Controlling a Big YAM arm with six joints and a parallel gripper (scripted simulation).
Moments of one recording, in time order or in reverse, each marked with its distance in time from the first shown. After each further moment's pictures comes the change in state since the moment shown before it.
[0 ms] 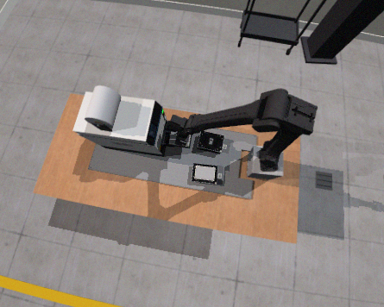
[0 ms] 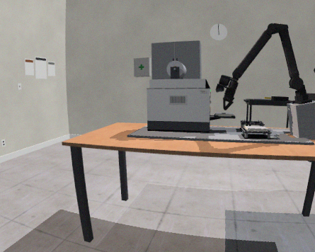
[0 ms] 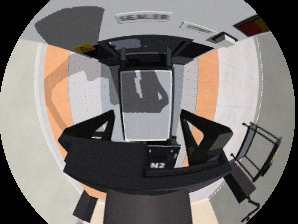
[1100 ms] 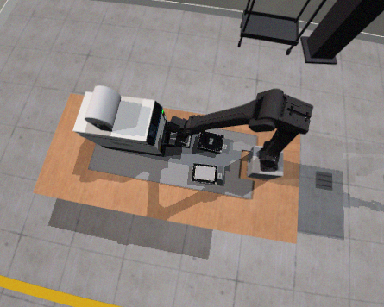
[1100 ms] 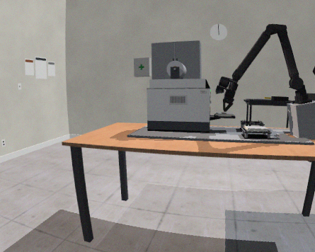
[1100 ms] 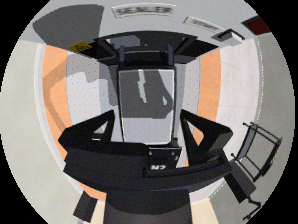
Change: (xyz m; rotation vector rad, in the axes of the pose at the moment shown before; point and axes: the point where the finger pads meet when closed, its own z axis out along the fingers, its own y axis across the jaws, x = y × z) arm 0.003 0.001 0.011 0.000 0.004 0.002
